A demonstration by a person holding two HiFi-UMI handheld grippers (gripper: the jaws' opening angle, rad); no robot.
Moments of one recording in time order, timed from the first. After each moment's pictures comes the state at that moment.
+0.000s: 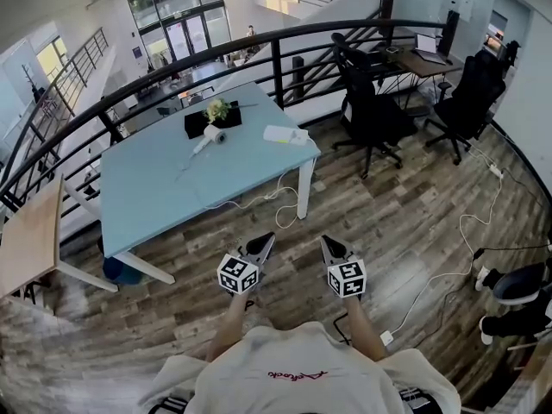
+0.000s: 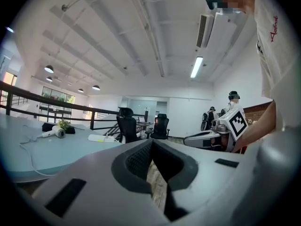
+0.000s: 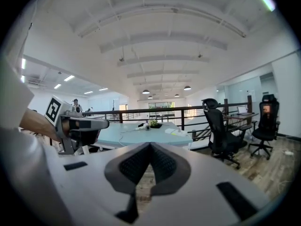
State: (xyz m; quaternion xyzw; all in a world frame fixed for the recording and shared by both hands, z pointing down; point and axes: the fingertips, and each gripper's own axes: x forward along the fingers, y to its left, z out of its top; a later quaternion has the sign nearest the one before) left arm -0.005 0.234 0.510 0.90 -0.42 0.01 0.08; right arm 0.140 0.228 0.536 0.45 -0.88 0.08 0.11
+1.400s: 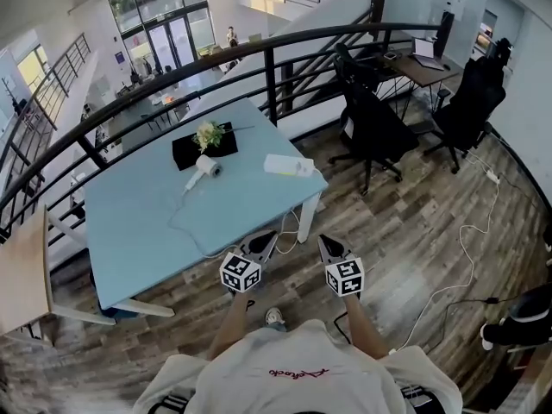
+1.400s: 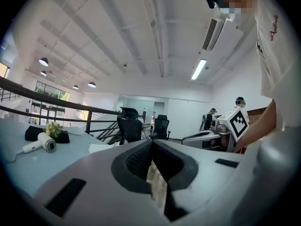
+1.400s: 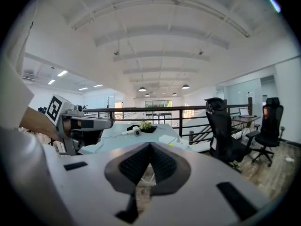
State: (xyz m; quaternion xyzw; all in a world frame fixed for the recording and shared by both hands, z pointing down) left arm -0.061 0.019 0.509 0.92 -0.38 0.01 0.09; right arm 0.069 0.023 0.532 0.47 -0.87 0.07 0.13
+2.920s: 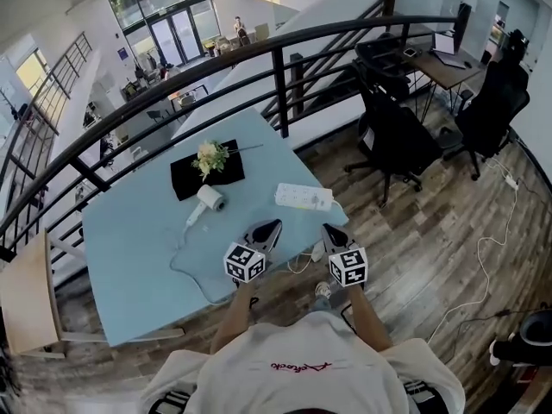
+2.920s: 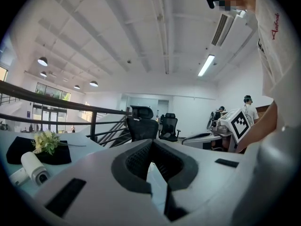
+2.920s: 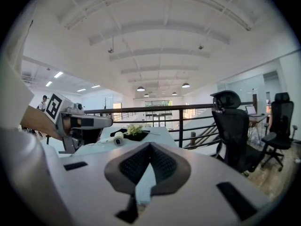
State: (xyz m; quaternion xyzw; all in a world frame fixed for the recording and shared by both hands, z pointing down) left arm -0.099 -0.220 0.528 0.91 -0.39 0.02 0.09; right arm 0.030 -0.216 0.557 0.46 -0.87 0.08 0.12
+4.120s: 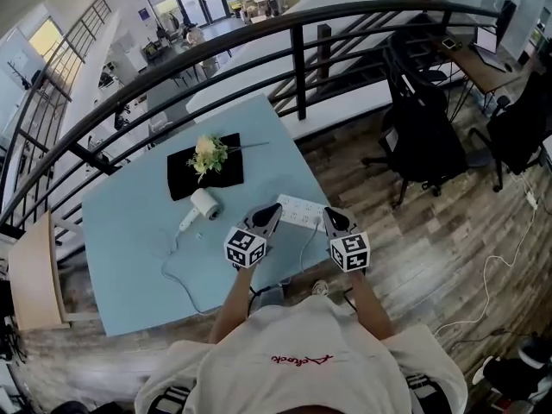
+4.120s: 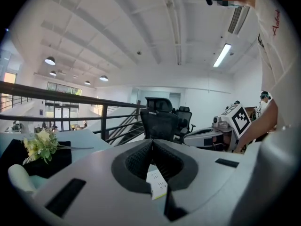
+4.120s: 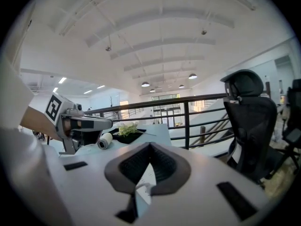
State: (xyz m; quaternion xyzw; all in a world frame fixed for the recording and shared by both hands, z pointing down) left arm -0.091 -0.384 0.555 0.88 -0.46 0.06 0.12; right arm 0.036 -0.394 0.583 0.40 -0.90 0.12 0.13
